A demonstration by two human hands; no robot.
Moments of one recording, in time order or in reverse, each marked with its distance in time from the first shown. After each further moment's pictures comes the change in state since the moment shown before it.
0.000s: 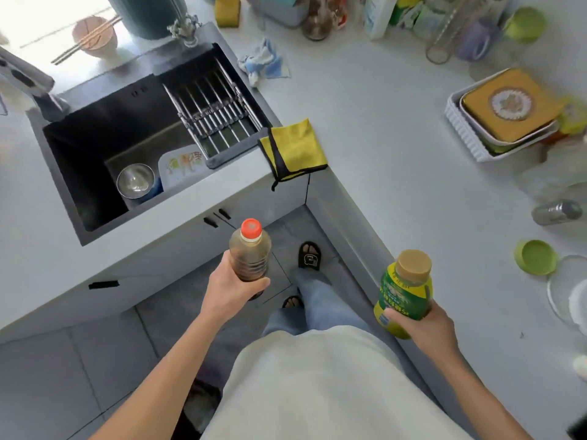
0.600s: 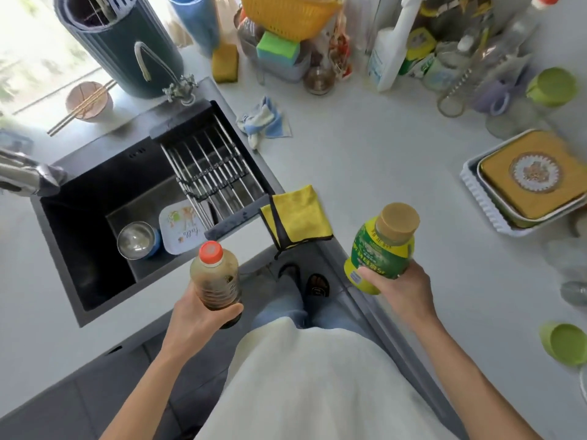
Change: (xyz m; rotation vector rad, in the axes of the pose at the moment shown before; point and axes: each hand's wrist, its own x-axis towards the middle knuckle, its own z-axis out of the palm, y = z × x) left_hand 0.104 0.078 -0.093 0.043 0.071 -0.034; right_hand 0.136 -0.232 0.015 0.124 -0.022 -0.143
